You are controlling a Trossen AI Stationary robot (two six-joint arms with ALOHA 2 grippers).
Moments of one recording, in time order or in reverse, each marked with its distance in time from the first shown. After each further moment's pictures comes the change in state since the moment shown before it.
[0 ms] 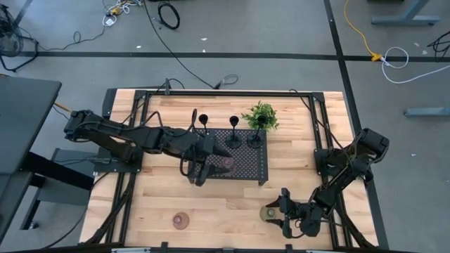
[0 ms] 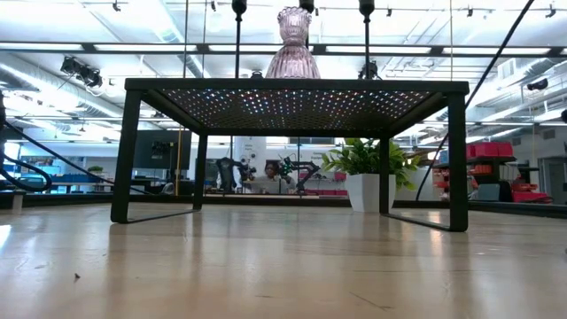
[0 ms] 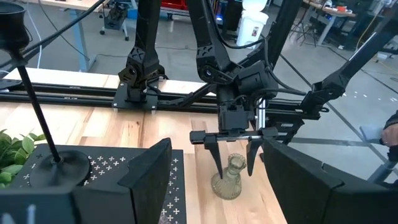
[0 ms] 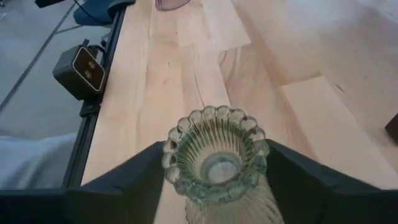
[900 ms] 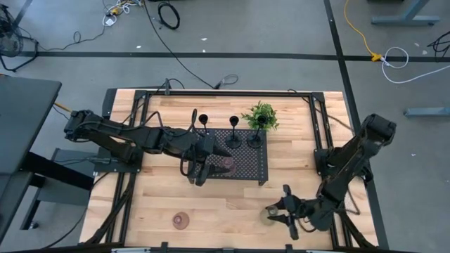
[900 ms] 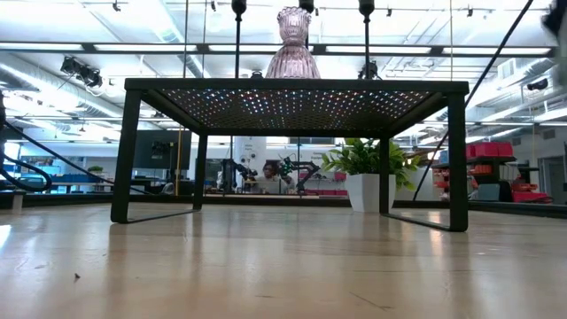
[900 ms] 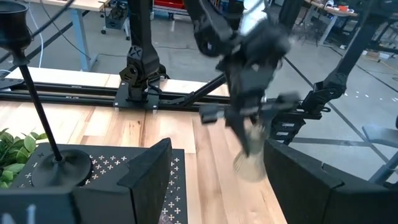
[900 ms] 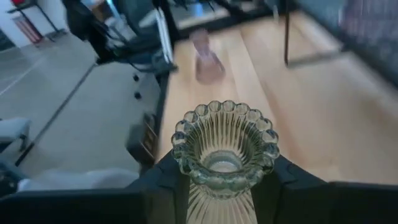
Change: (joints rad) left arm 0.000 0.000 0.000 -0.003 -0.004 -0.001; right arm -0.013 -0.221 0.069 -0.054 0.009 -0.177
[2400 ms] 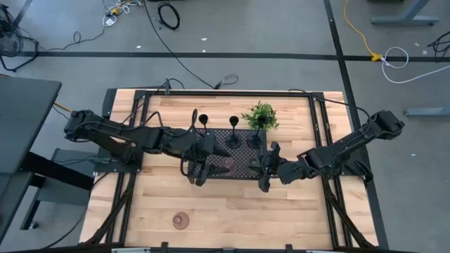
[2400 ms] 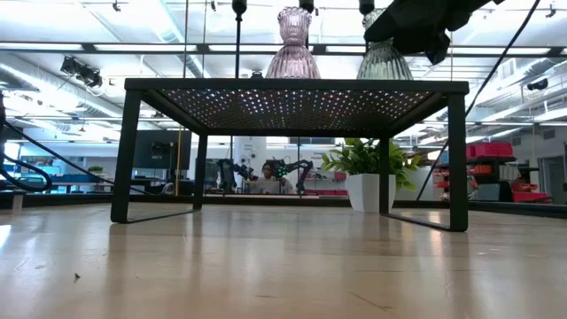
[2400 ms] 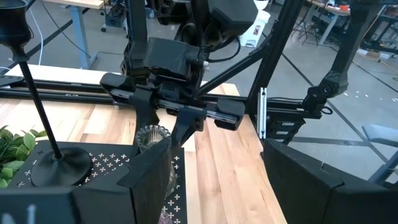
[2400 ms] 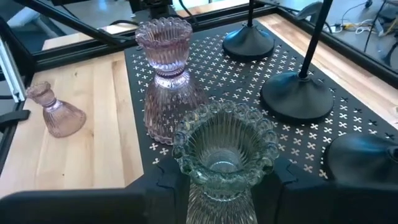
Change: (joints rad) left arm 0.000 0.000 0.000 -0.006 0.000 -0.007; right arm -0.519 -0.151 0.152 -0.383 -0.125 -0.215
